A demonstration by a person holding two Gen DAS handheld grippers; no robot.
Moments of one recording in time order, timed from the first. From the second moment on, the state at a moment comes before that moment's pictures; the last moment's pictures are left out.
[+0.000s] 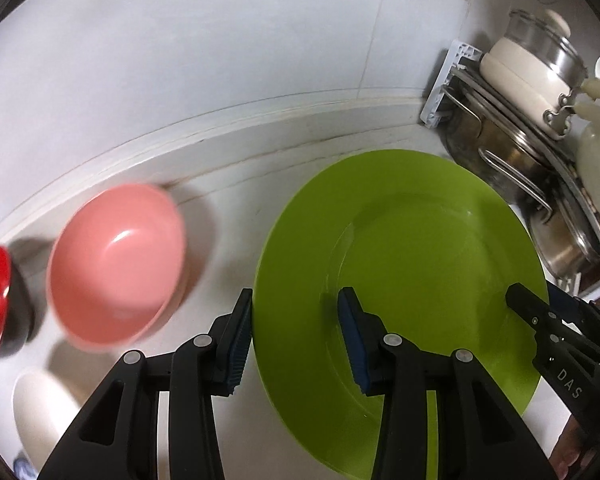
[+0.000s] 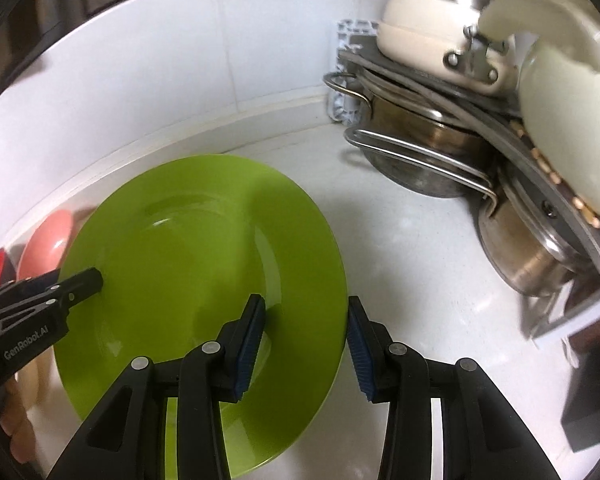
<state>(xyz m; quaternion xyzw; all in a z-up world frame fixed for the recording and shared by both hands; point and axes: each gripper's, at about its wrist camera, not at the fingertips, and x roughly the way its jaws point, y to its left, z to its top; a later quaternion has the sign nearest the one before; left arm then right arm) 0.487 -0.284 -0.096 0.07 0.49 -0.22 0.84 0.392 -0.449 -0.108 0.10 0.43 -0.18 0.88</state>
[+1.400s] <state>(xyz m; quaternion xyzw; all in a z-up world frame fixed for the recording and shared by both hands) 0.333 0.037 -0.030 -0.03 0.44 -0.02 0.90 0.308 -0.164 -0.038 -0.01 0.39 0.04 0.92</state>
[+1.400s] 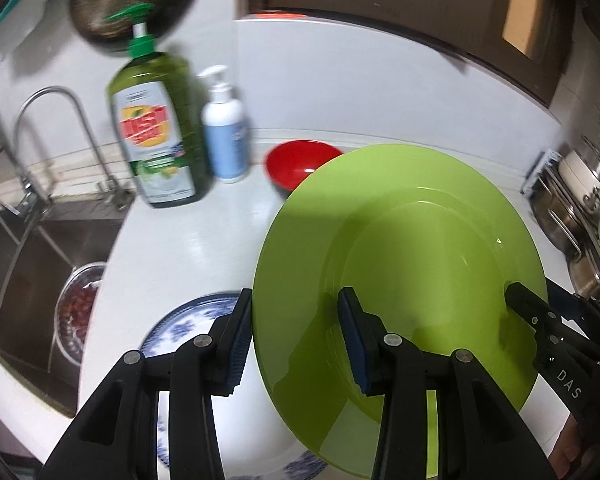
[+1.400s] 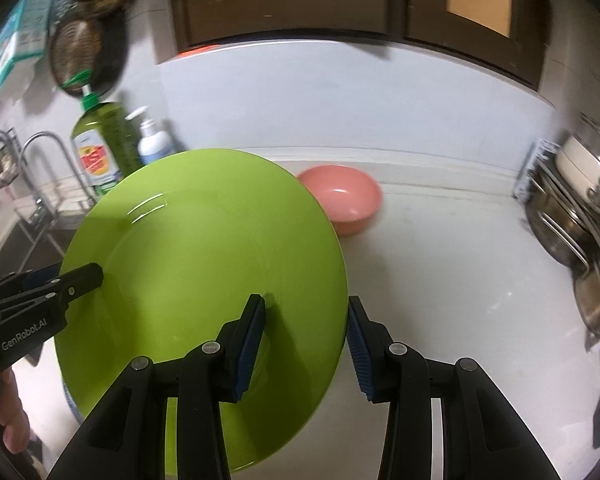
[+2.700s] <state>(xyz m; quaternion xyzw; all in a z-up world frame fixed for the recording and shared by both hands) 0.288 0.161 -0.121 -0.11 0.53 0.11 0.83 0.327 -0.034 -0.125 -0.09 0.50 0.17 0.85</state>
